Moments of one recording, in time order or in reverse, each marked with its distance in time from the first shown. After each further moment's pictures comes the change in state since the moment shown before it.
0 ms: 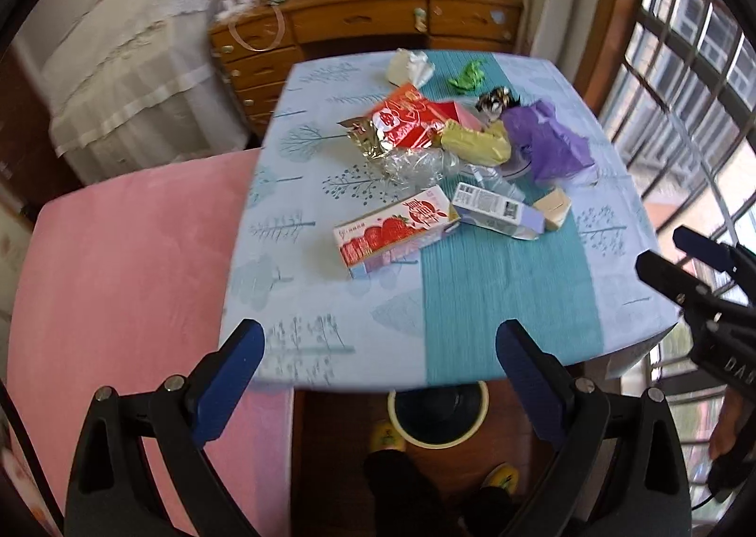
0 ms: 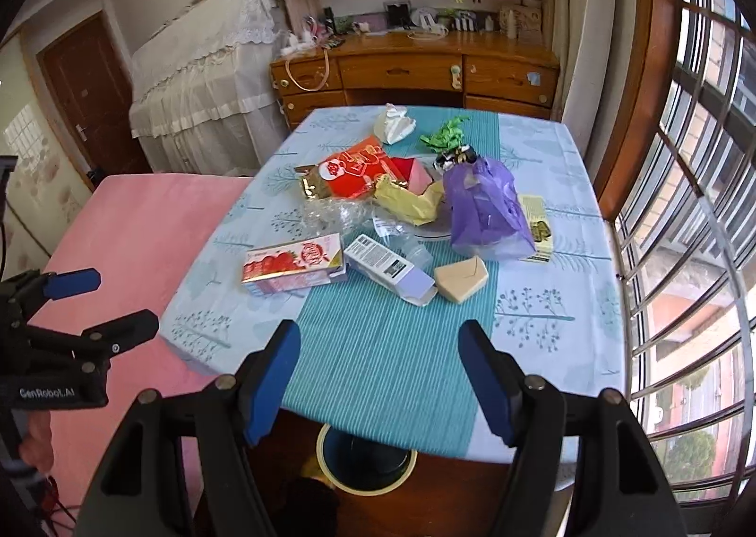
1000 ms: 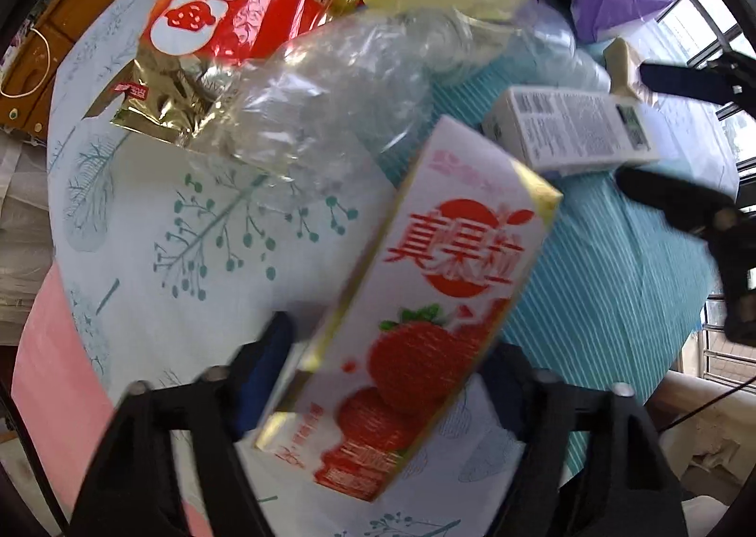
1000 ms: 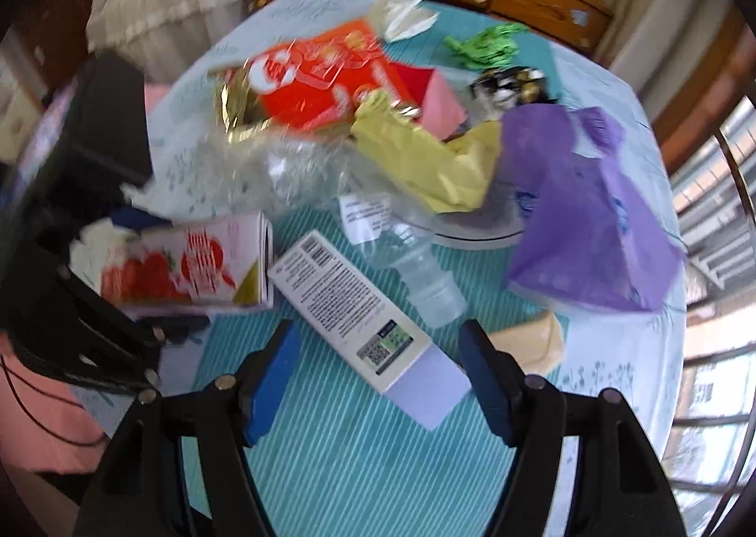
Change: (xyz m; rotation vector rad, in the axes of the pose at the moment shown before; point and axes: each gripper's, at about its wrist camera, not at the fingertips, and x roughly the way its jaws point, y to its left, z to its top) left arm 0.257 -0.026 0.095 0.530 0.367 -0.224; right arm 0.214 0.010 0.055 -0.130 0.307 -0.100
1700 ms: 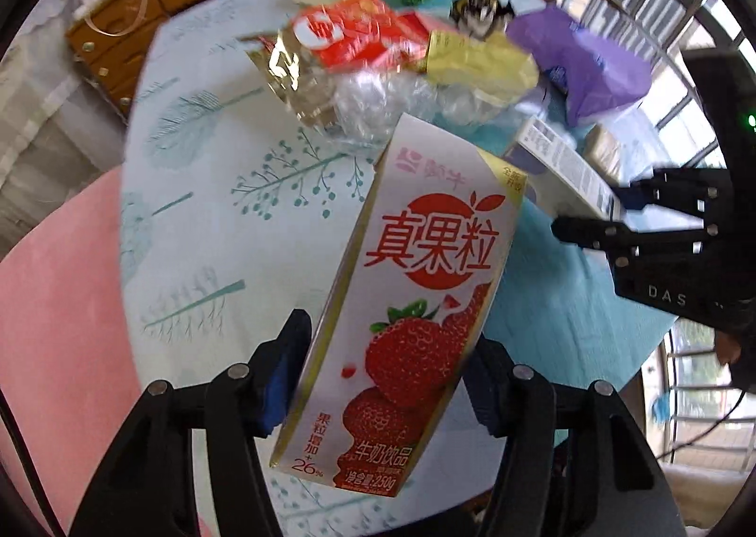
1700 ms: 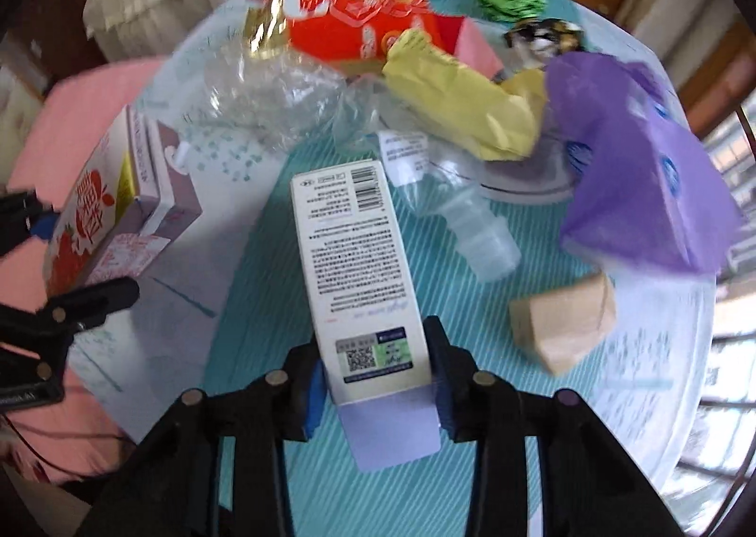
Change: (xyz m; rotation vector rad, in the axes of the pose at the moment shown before) left arm -0.079 0.003 -0.129 -0.274 -0.256 -0.014; right arm 0.012 -0.001 -0.036 0.073 0.075 0.056
